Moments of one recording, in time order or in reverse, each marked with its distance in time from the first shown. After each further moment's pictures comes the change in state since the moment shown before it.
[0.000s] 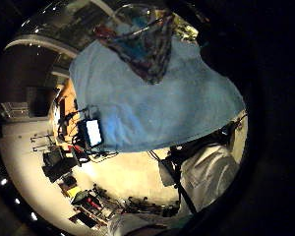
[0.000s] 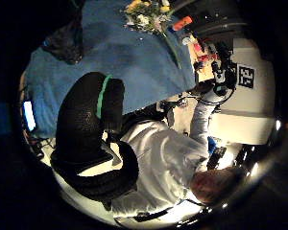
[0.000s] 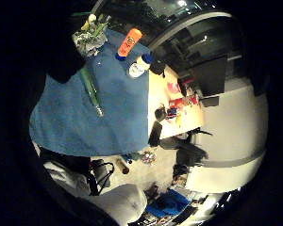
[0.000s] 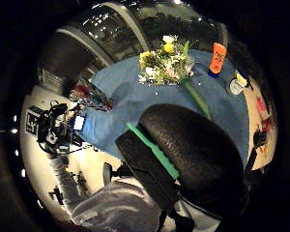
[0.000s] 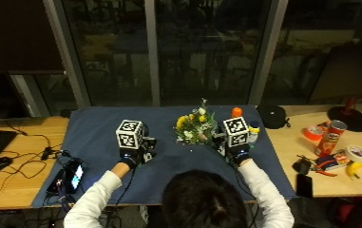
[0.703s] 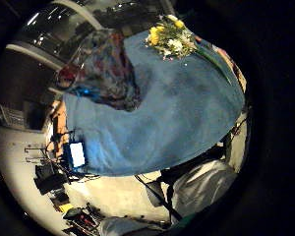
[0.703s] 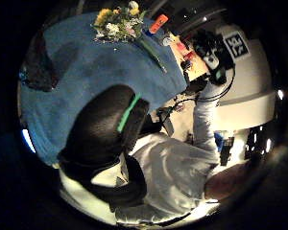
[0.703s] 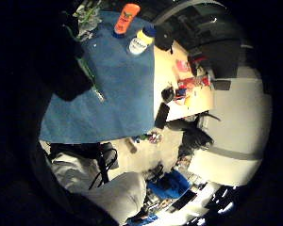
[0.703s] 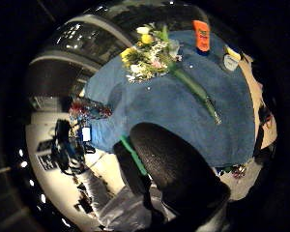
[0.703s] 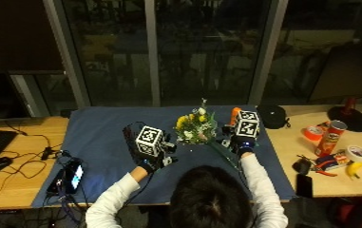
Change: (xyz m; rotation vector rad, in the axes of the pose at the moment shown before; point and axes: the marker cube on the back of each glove) left arm 0.081 -0.030 0.024 0.261 0.027 0.191; right arm 0.040 -0.021 0.020 -0.266 -0.212 0.212
